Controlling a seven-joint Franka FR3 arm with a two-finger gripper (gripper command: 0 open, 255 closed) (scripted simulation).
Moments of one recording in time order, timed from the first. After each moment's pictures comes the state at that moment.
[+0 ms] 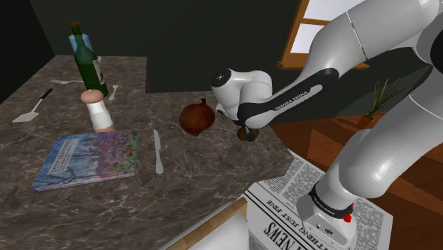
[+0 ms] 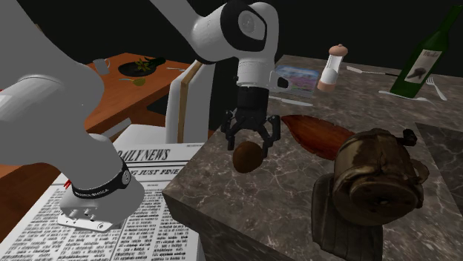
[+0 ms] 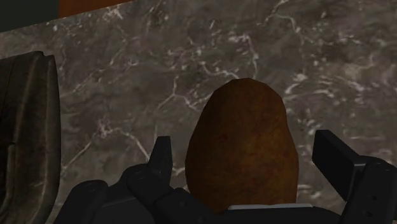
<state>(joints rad) 0.07 -0.15 0.24 -2.52 -0.52 2.00 -0.36</state>
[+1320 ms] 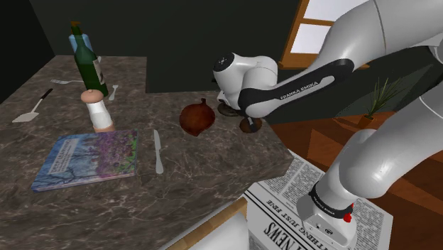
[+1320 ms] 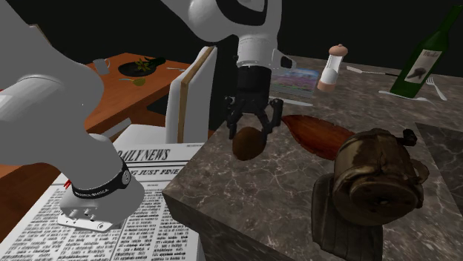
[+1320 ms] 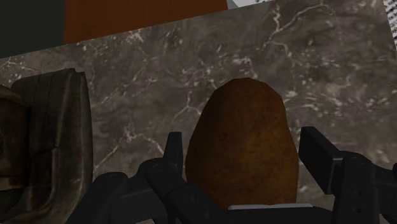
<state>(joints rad) 0.08 -0.24 0.24 -2.48 -0.48 1.89 -0.43</state>
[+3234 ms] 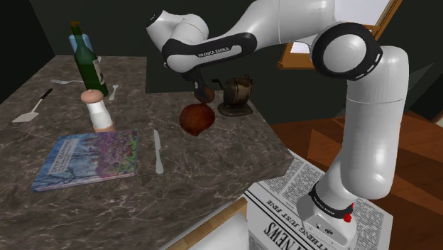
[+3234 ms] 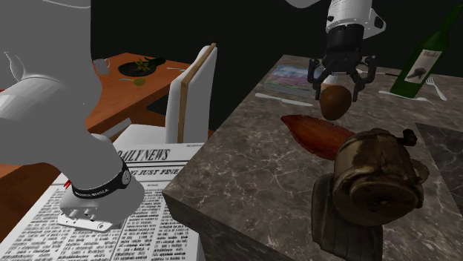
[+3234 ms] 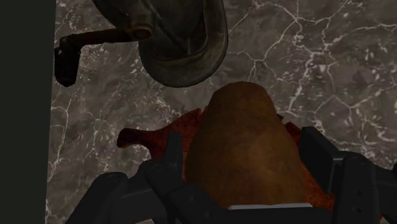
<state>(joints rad) 0.14 0.43 0.26 -1.48 -0.58 1.52 -0.50</state>
